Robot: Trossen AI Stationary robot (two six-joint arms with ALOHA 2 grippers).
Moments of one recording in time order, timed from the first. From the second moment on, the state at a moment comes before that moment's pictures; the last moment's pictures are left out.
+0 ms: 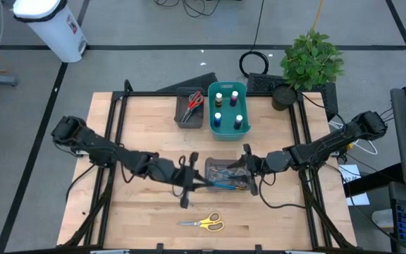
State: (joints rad) left arm -0.37 1.55 1.05 0.30 -0.17 0.14; right arm 0.34 1.19 0.60 0.33 0.21 0.14
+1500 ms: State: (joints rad) left arm -0.27 1.55 1.08 0.28 -0.24 0.15; right arm 0.25 1.61 0.66 1.04 0.13 -0.13
